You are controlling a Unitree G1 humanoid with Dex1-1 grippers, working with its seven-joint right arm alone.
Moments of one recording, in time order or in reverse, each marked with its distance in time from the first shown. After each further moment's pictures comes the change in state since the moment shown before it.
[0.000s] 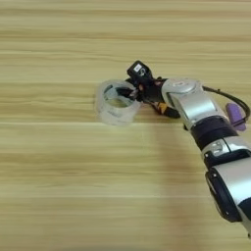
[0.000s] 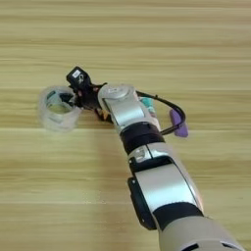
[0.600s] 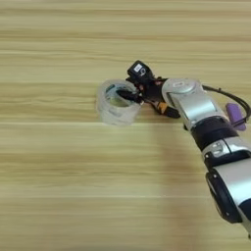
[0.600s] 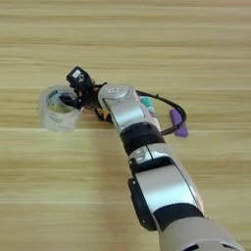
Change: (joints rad) arm 0.017 0.000 0.000 -0.057 -0.021 0.028 -0.007
